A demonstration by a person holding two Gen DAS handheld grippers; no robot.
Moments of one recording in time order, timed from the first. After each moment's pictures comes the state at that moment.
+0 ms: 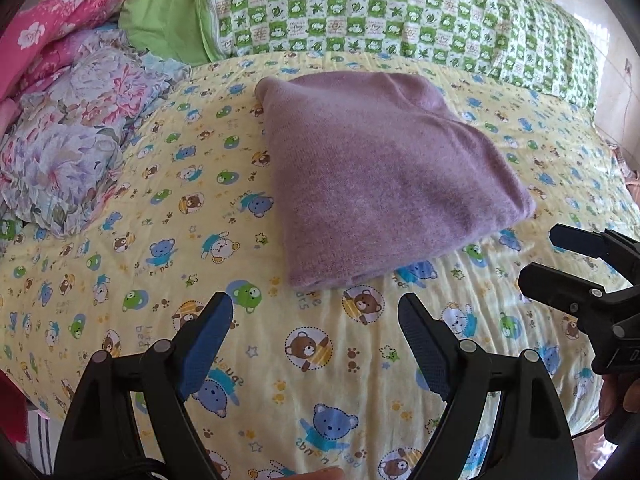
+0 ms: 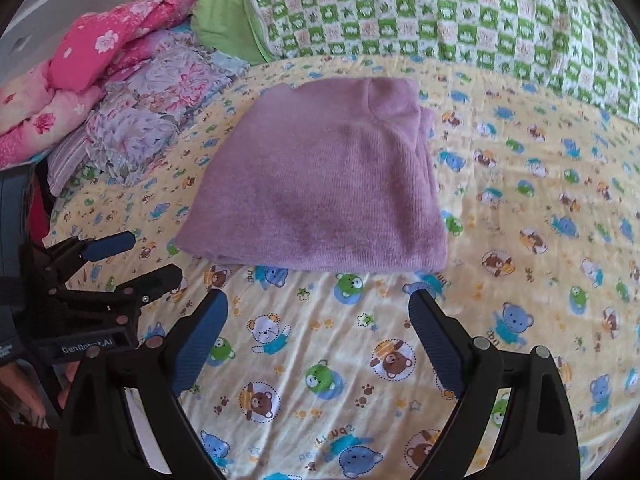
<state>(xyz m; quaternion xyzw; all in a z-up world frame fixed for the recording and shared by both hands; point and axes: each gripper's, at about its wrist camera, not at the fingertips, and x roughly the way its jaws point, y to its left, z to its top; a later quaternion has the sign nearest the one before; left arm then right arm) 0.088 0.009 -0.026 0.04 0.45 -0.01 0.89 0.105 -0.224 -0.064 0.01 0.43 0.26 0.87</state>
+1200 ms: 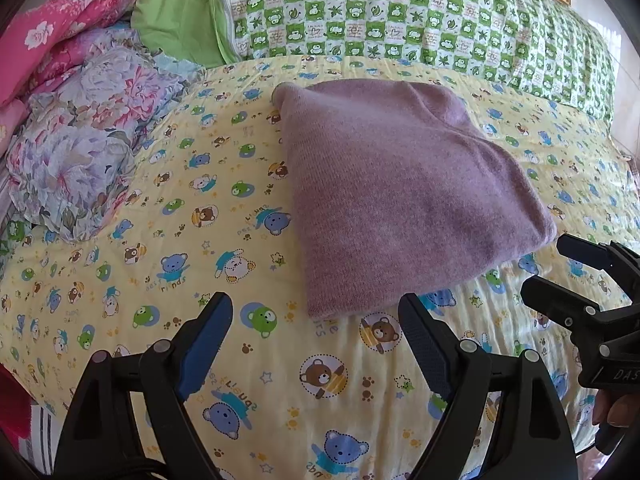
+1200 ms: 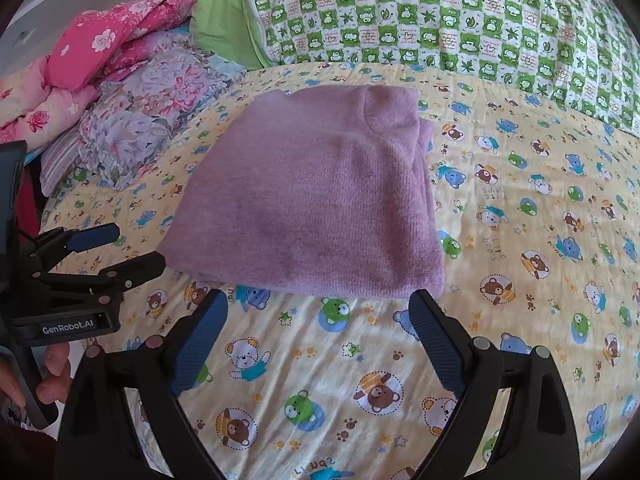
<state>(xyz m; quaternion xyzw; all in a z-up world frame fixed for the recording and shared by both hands) 0.102 0.008 -0.021 0.03 0.44 0.03 0.90 0.121 -0.222 -0.068 -0.01 0.40 0.26 0.88</state>
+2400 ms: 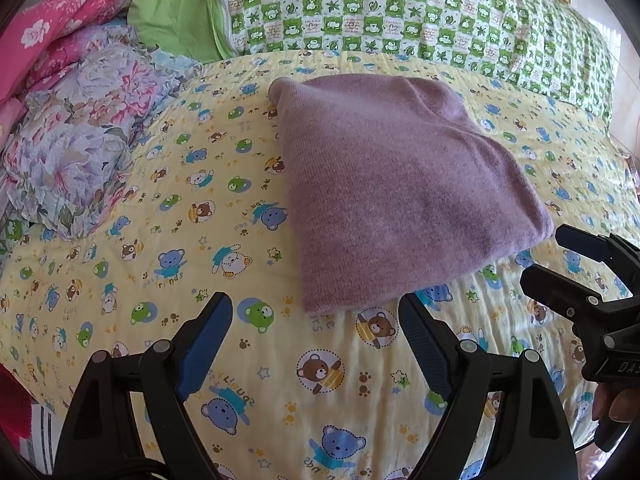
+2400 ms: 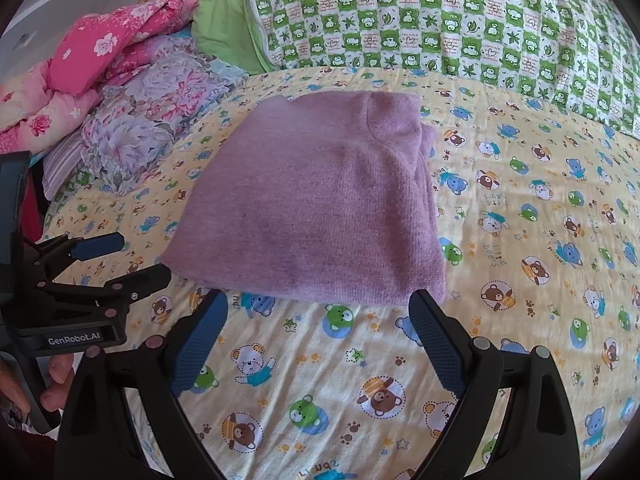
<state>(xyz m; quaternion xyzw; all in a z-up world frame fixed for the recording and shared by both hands) 0.101 0.007 -0.022 0.03 0.45 0.02 0.89 0.119 -0.220 -0.062 0.00 0.40 0.26 0.88</state>
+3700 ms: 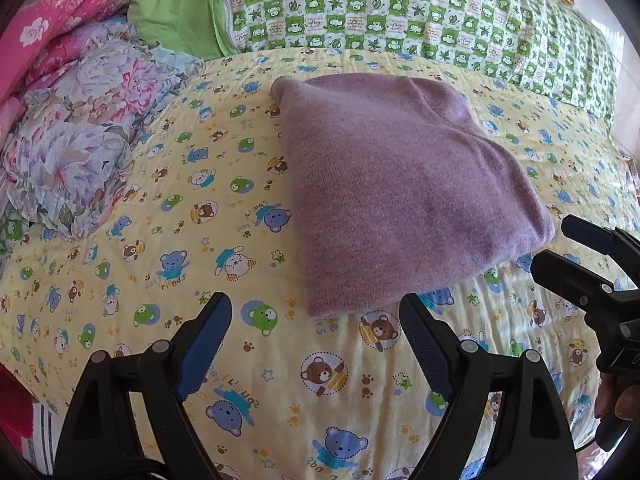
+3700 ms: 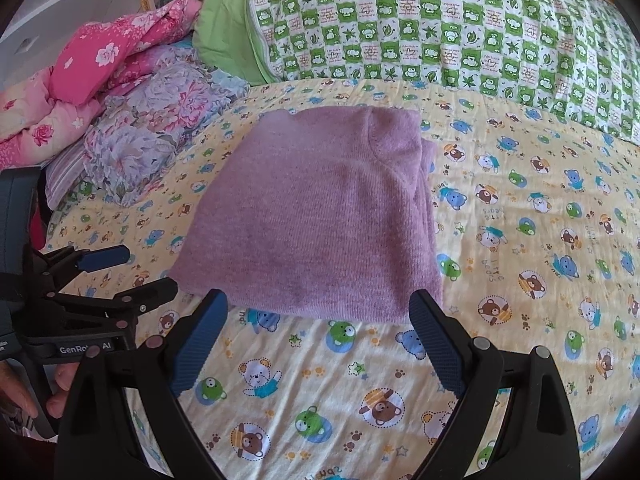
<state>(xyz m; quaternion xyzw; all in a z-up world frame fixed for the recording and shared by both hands) 0.107 0.009 -0.018 0.02 0.46 0.03 0.89 0.124 -0.220 -0.049 0.01 0.39 0.27 0.88</state>
